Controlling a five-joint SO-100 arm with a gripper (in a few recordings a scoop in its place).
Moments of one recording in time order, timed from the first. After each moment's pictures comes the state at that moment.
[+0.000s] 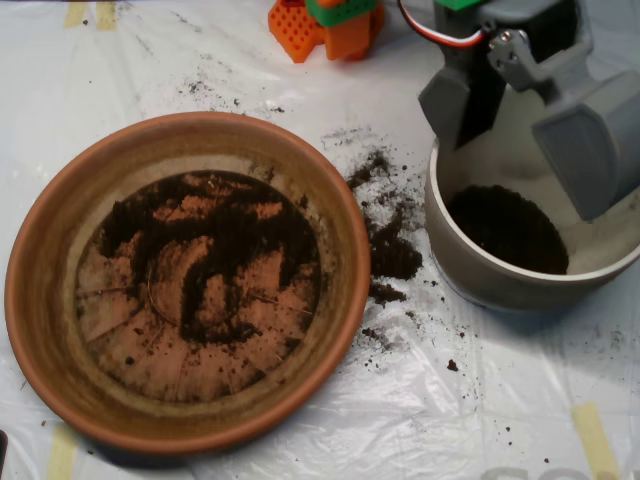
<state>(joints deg) -21.4 89.8 63.1 92.0 -12.6</state>
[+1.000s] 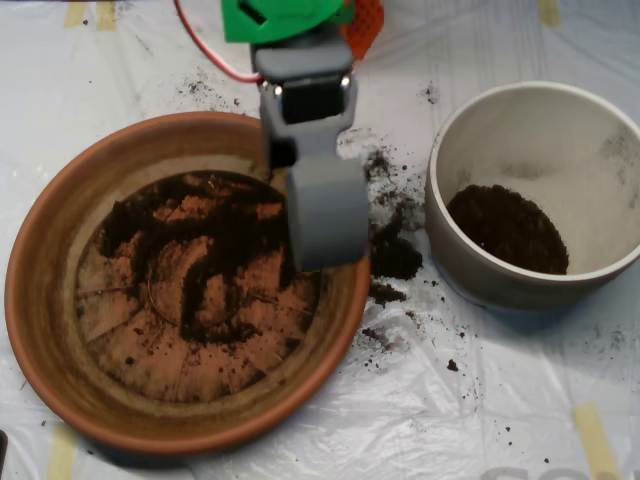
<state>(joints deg) 8.8 99.9 88.1 82.2 -19.2</state>
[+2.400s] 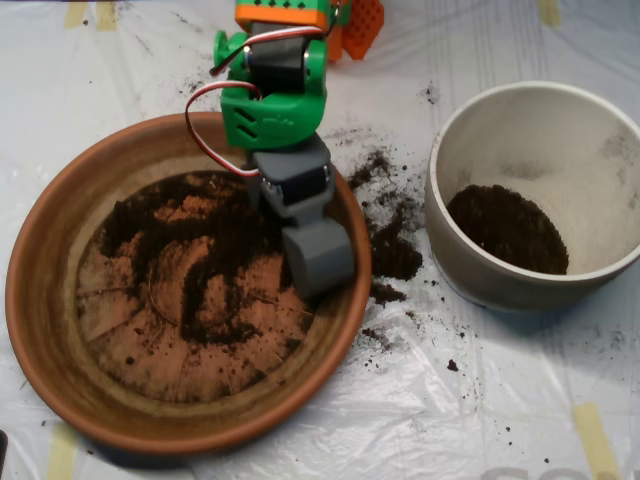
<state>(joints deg) 12.4 92.2 119.4 53.2 -35.8</state>
